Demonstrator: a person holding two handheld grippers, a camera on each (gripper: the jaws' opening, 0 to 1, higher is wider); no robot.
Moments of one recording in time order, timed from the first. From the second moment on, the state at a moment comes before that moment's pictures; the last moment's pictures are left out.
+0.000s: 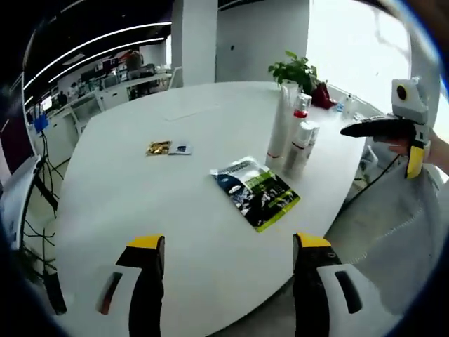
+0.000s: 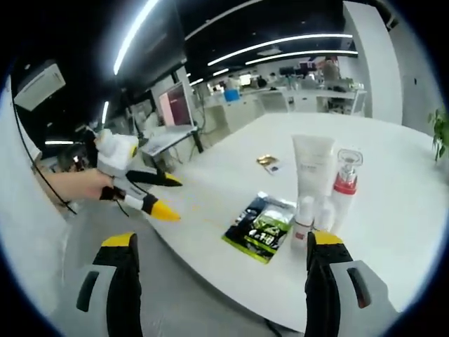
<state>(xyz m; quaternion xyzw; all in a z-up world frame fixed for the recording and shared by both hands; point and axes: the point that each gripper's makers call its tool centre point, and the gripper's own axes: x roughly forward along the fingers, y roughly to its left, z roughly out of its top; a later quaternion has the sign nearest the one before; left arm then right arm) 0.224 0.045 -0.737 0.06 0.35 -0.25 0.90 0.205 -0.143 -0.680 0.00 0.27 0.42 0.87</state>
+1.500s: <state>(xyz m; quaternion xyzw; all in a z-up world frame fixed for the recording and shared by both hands) 0.180 0.081 -0.698 -0.08 0.34 -0.23 0.91 0.205 -0.149 -0.672 0.07 0.28 0.42 0.86</state>
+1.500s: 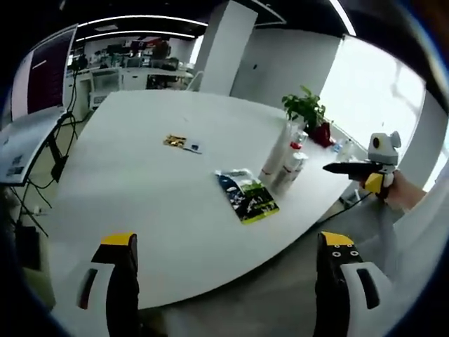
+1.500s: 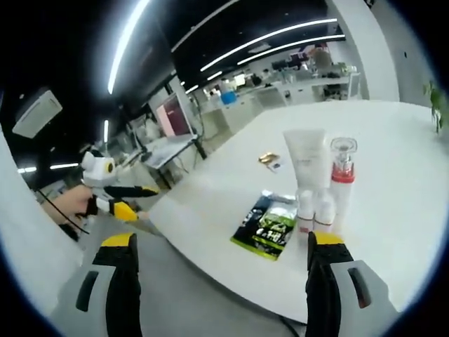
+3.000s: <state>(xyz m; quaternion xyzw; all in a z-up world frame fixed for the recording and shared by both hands) 0.288 0.042 -0.731 -0.01 0.39 -0.26 0.88 0.212 -0.157 -0.678 0.08 0.28 0.39 0.87</state>
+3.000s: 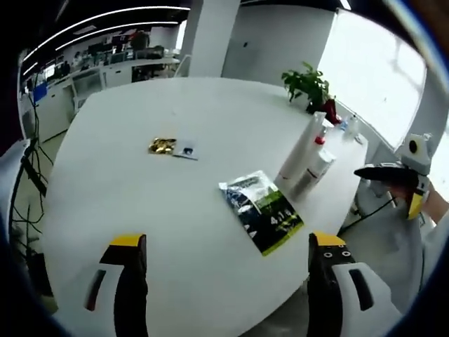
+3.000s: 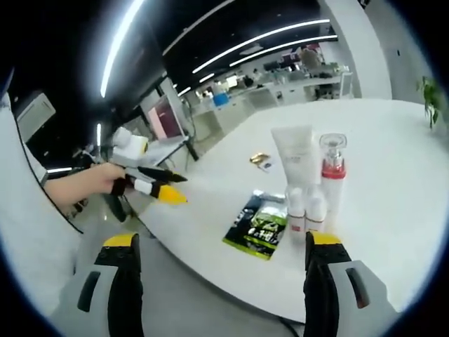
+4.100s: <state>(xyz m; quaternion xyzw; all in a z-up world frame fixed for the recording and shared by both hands) 0.404 0.019 -0.785 0.08 0.44 -0.29 0.84 0.215 -0.164 -0.686 0.08 0.31 0.37 0.88</state>
